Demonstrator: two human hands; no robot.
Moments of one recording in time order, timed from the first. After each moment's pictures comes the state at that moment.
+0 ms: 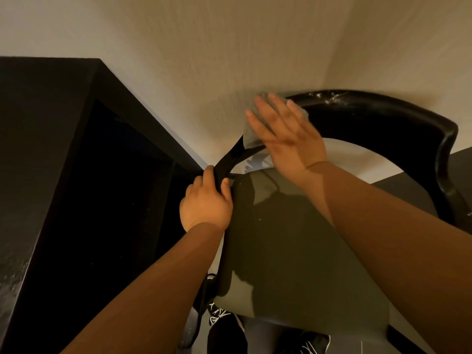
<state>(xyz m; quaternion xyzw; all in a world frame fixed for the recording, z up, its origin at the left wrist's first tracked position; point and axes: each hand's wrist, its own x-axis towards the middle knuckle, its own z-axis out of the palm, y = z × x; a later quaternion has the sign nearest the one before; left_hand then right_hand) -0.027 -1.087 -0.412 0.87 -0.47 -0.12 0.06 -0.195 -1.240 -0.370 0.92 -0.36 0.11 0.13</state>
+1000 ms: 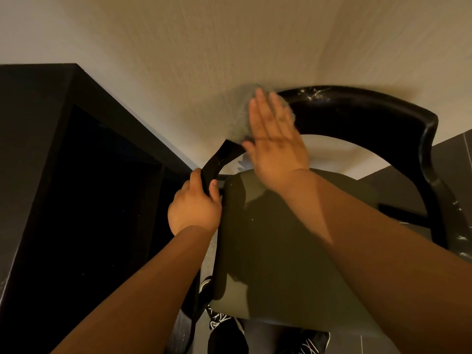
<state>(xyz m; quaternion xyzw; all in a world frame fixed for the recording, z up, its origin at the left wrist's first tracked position) -0.026 -1.087 -0.412 0.87 -0.48 -0.13 0.08 -0.191 -1.223 -0.382 0.86 -0.49 0.14 -0.02</state>
